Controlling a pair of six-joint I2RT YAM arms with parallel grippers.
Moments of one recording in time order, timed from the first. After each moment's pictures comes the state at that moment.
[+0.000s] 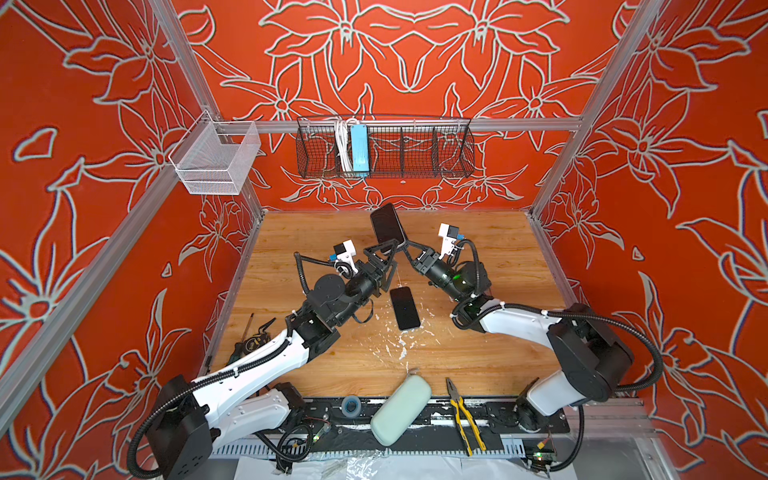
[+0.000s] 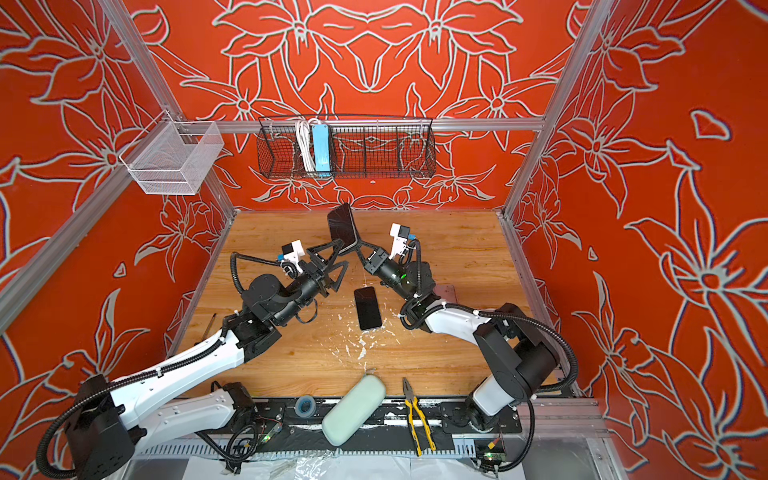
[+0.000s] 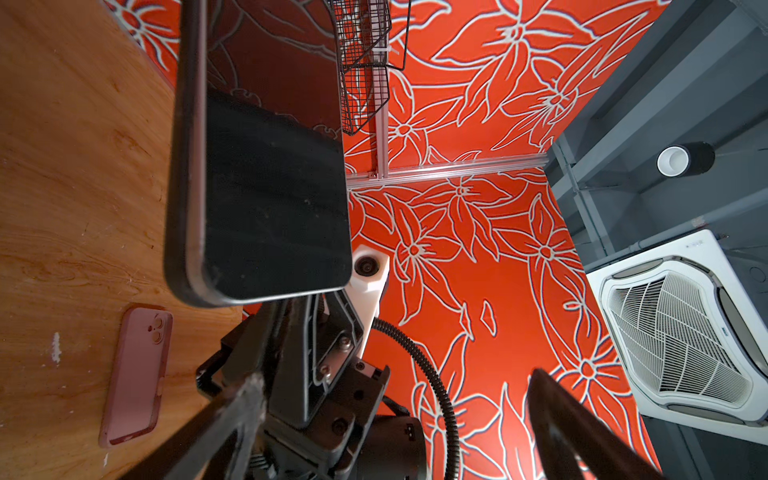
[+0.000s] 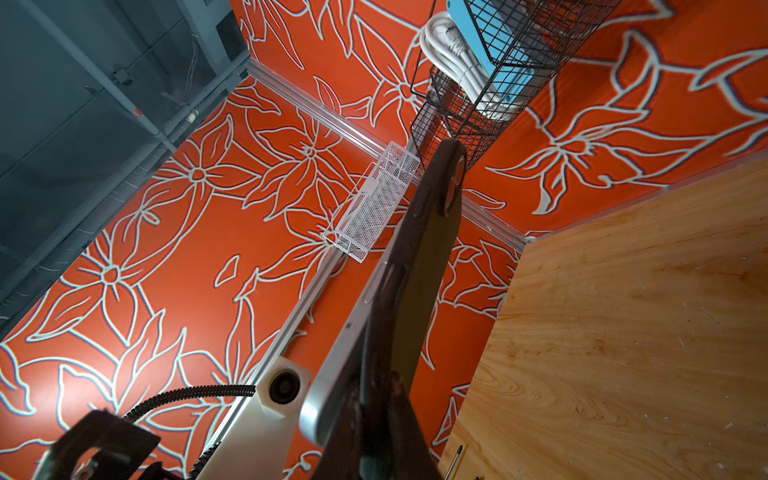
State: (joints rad) left arm -0.70 1.06 0.70 0.51 -0.04 -1.48; right arm 0.66 1.56 0.76 1.13 -0.21 1.16
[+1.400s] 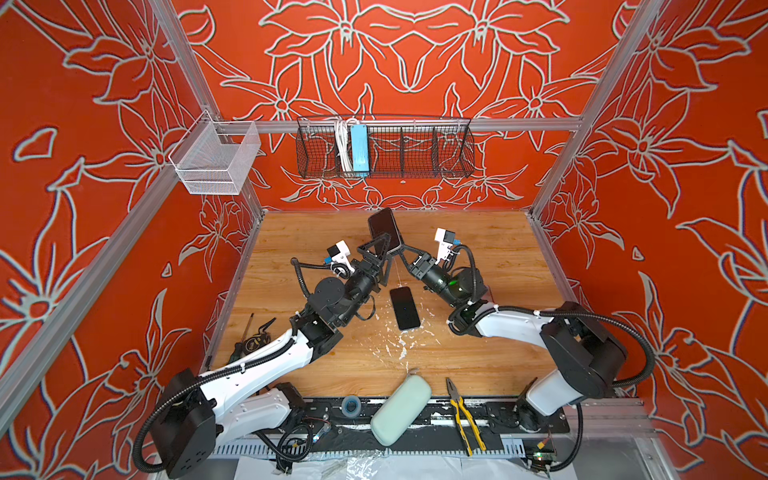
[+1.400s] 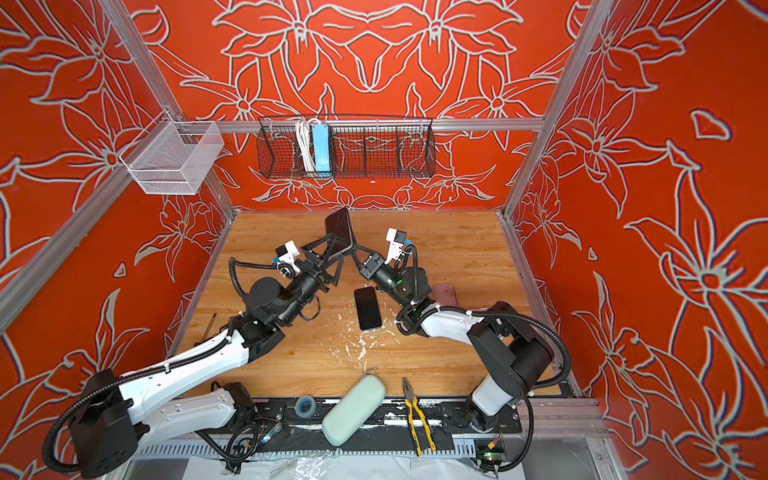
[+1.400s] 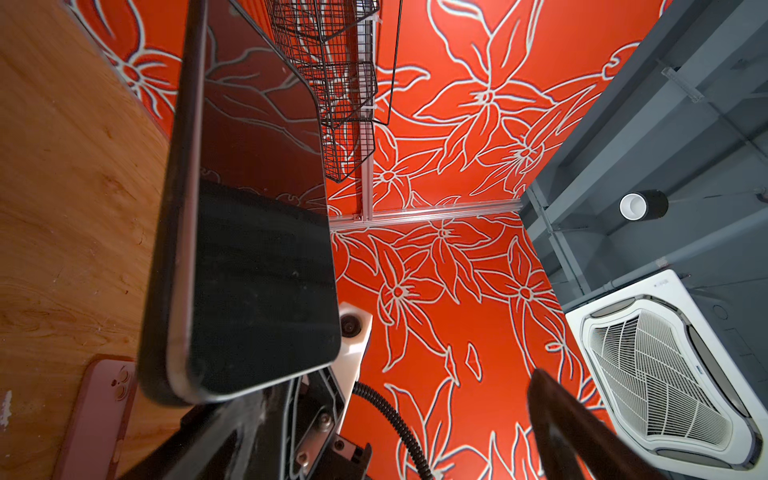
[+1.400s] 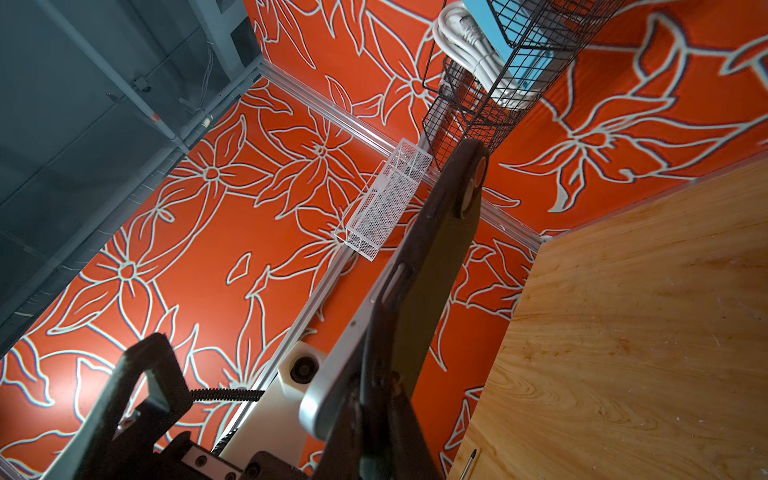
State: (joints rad) left arm -0.71 1.09 0.67 0.64 -0.18 -1.49; right arm 0.72 1.58 0.74 1.21 -0.17 1.16
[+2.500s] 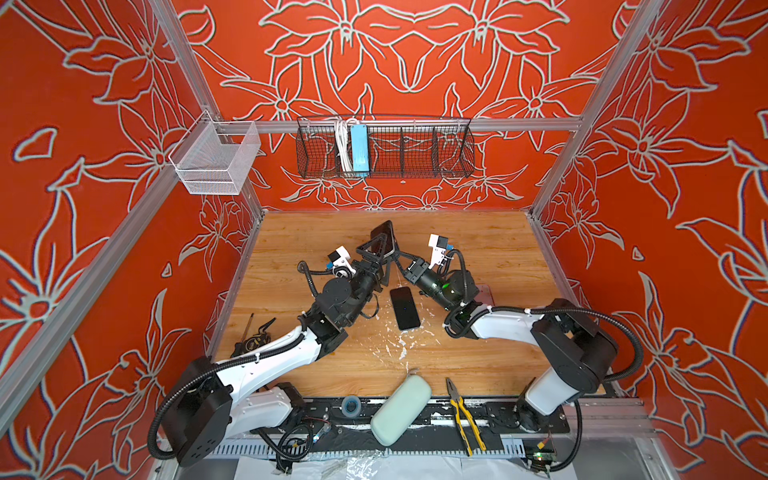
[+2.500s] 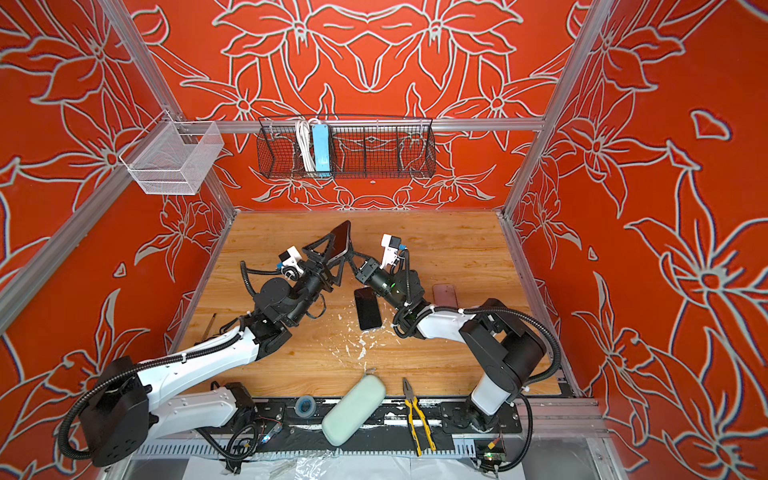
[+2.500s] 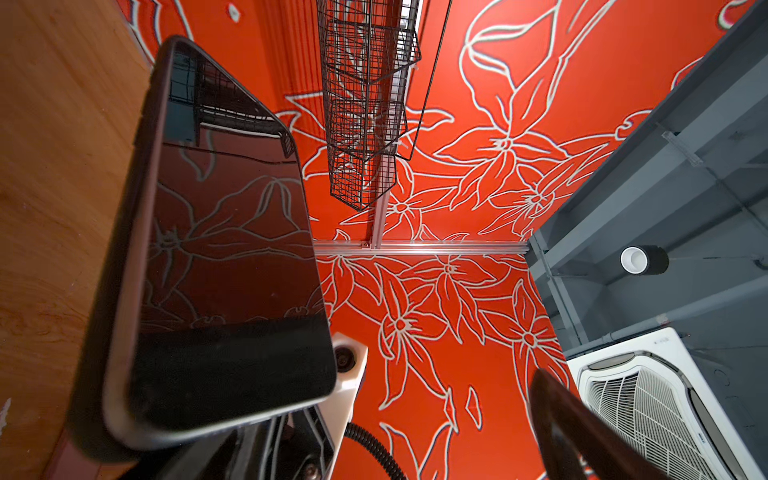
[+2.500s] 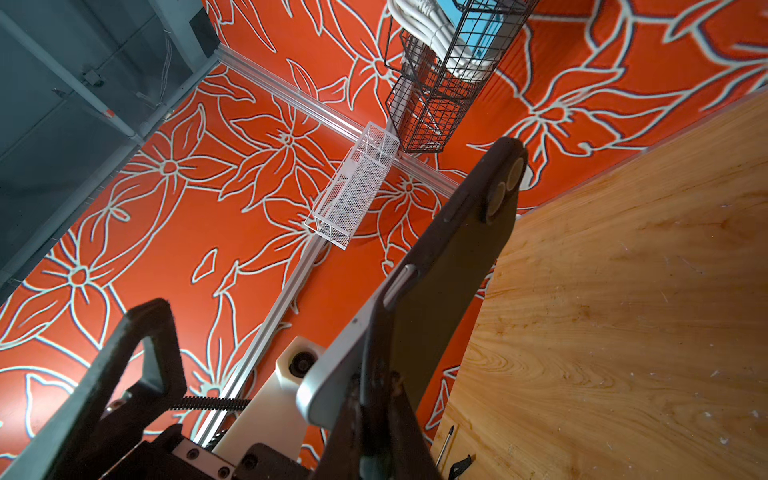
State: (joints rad) left arm -0.70 1.17 0.64 0.71 -0.25 -1.61; right arm 0.75 1.63 0.73 1.18 -0.14 1.16
